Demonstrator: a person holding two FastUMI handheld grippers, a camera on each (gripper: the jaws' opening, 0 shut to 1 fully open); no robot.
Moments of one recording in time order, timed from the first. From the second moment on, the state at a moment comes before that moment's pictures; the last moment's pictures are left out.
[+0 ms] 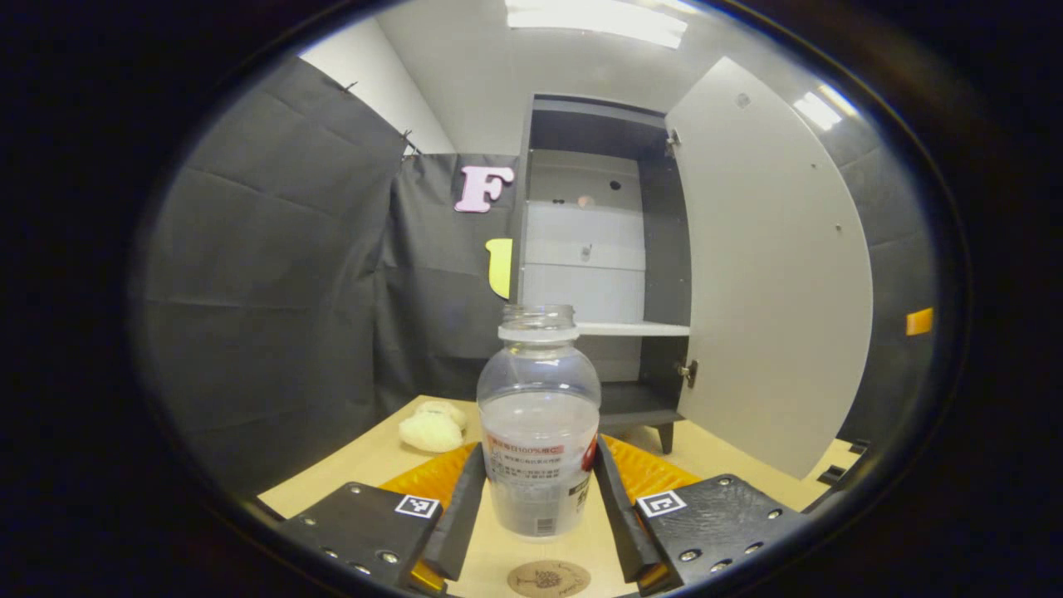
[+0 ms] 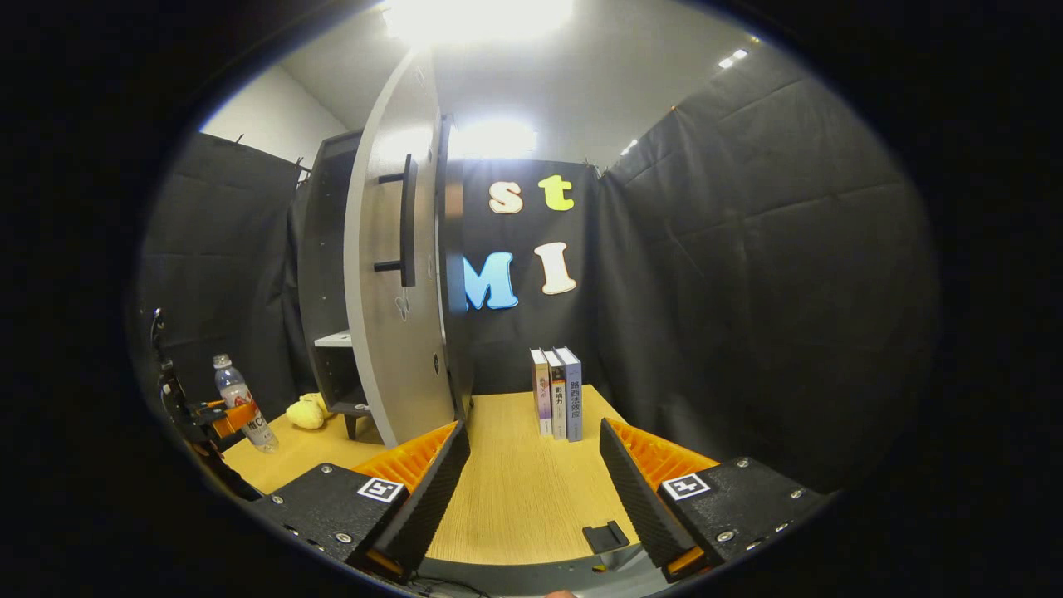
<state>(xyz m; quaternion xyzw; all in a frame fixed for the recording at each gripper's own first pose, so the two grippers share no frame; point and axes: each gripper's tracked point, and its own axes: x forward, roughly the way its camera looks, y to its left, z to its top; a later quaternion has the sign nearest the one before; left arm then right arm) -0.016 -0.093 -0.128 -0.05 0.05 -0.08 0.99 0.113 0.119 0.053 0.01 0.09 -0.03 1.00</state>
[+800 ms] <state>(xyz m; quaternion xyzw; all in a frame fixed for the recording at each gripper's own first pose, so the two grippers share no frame) -0.043 -0.116 -0.240 -0.07 0.10 -0.08 0.99 0.104 0.112 0.047 -0.02 0.10 -0.04 0.99</state>
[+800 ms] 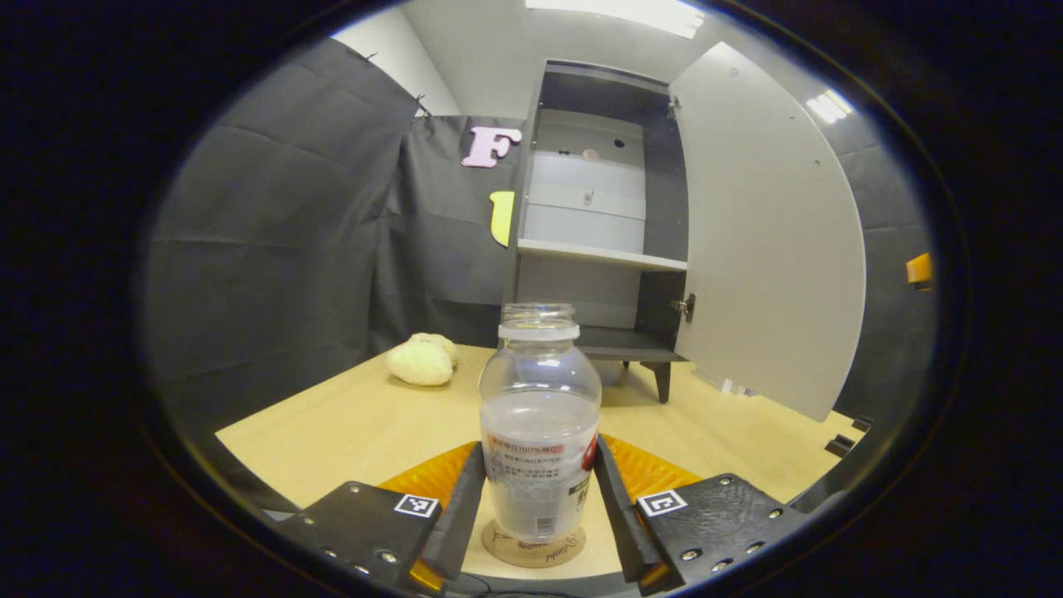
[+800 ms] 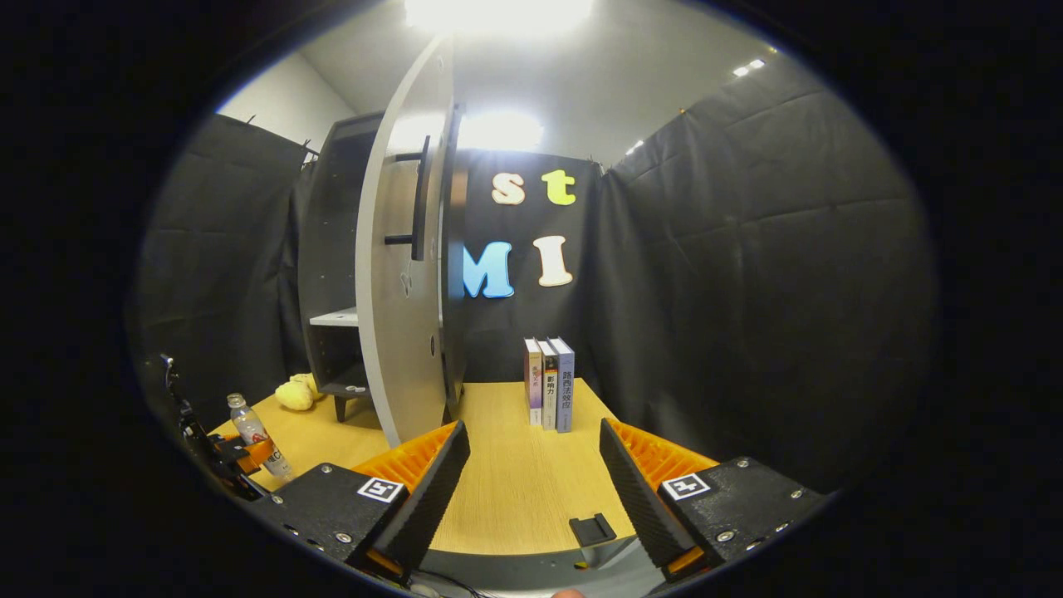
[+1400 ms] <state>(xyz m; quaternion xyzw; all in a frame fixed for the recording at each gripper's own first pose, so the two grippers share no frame) -0.041 -0.121 -0.277 -0.03 0.11 -0.07 0.99 0.103 0.114 0.041 -0.05 0.12 -0.01 0.99</state>
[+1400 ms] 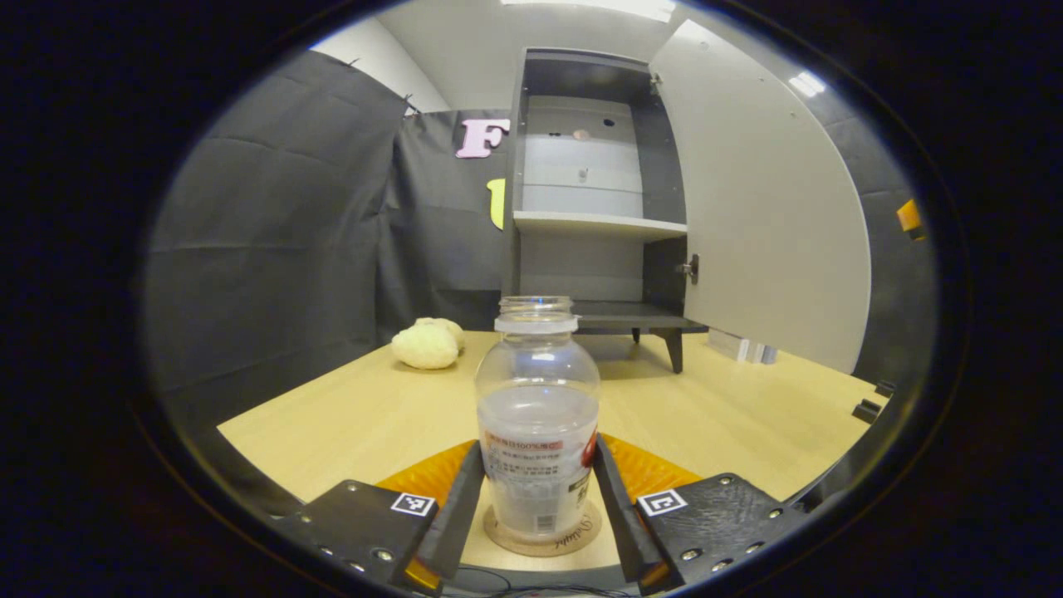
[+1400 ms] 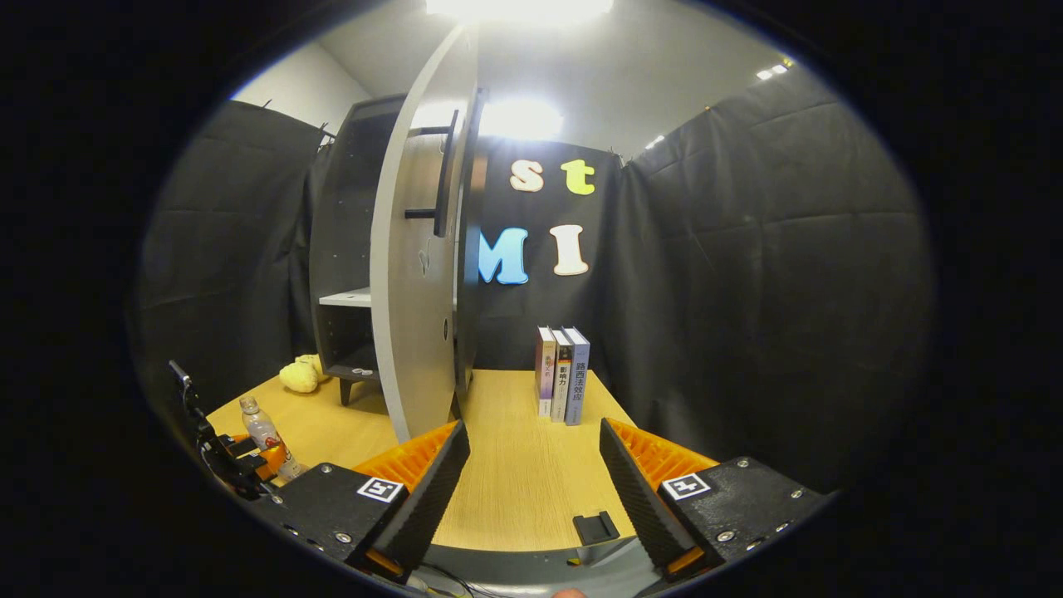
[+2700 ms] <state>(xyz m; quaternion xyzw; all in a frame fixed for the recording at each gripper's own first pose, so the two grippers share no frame) -0.103 -0.080 -0.046 -0.01 0.07 -0.01 1.00 0.152 0.135 0.102 0.03 0.02 0.00 1.00</state>
